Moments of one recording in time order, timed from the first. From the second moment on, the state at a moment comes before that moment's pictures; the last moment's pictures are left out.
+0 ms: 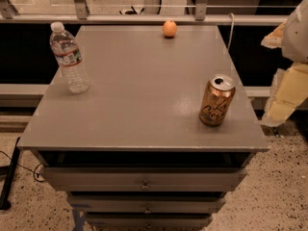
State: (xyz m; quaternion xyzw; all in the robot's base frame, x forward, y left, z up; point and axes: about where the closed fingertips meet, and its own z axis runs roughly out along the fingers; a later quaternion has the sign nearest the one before) arm 0.438 -0.216 0.977 -0.60 0.78 -0.04 0.16
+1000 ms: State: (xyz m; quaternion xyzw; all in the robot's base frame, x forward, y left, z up) arm 0.460 -0.220 0.955 -0.59 0.78 0.01 0.21
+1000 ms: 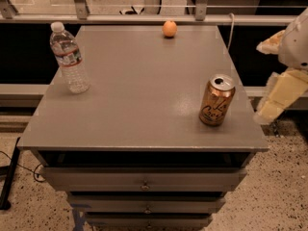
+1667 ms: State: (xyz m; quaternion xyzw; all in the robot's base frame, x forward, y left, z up) arm 0.496 -0.198 0.924 -0.57 0.76 0.11 0.29
